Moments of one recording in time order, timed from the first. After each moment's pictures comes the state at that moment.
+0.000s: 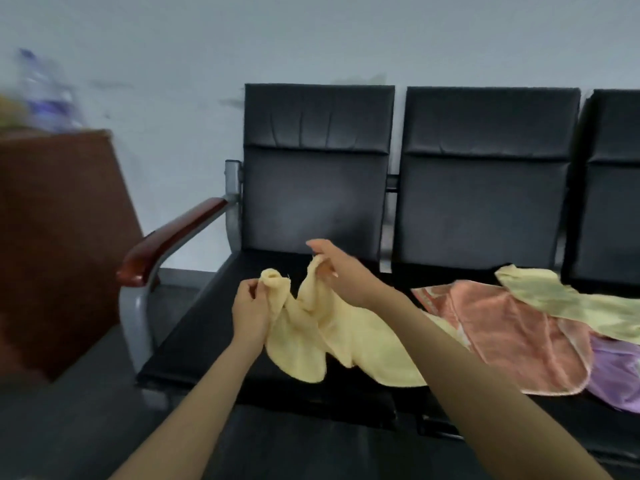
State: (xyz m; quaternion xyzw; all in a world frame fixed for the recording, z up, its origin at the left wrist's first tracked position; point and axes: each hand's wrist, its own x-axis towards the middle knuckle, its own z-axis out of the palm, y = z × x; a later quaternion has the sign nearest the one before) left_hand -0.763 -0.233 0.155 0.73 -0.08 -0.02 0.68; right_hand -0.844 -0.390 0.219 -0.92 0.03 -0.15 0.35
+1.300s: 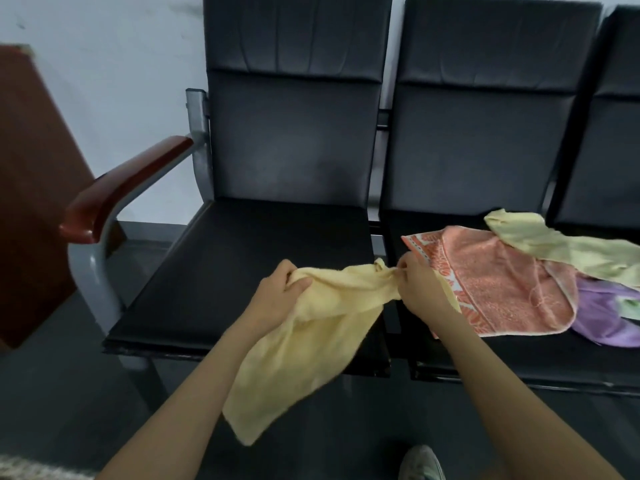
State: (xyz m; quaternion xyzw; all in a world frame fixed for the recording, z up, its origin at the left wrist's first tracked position) left_hand -0.777 -0.251 0.113 0.82 -0.32 -0.16 0.45; right_hand -0.911 -0.466 0.108 -0.90 0.33 -0.19 0.22
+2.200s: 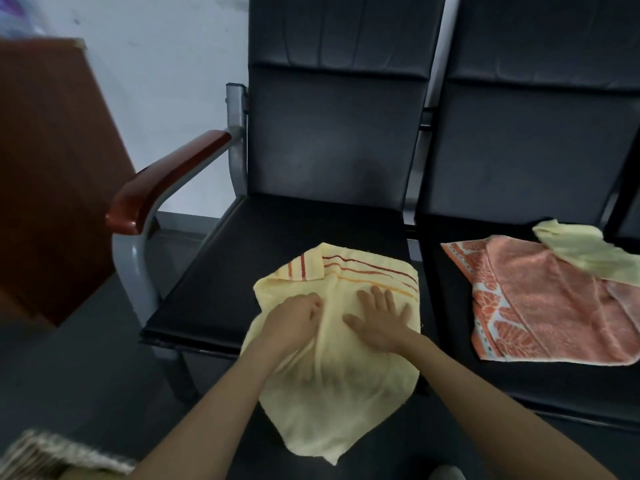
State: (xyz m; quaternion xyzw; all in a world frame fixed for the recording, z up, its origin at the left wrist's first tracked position) left_hand -0.752 -0.233 0.067 0.89 -0.36 -0.12 0.25; right_hand -0.841 -0.402 0.039 -0.94 0.25 0.12 0.18
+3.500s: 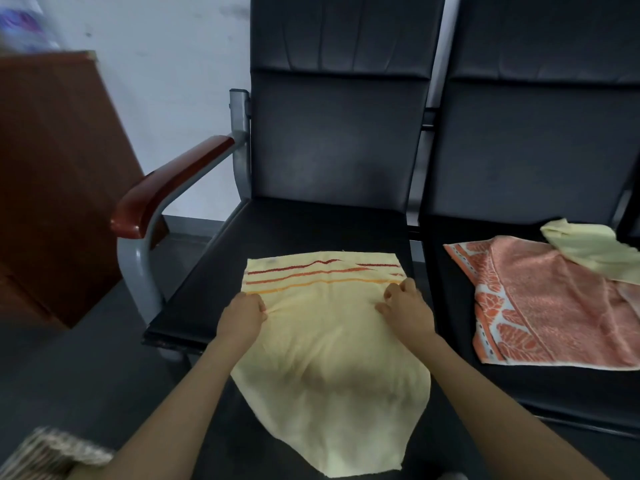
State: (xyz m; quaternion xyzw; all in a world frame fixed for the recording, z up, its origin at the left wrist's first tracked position) left_hand -0.708 -0.188 0.054 0.96 -0.21 -0.07 0.18; right_hand -0.852 -0.433 0.051 -0.94 0.30 -0.06 0.14
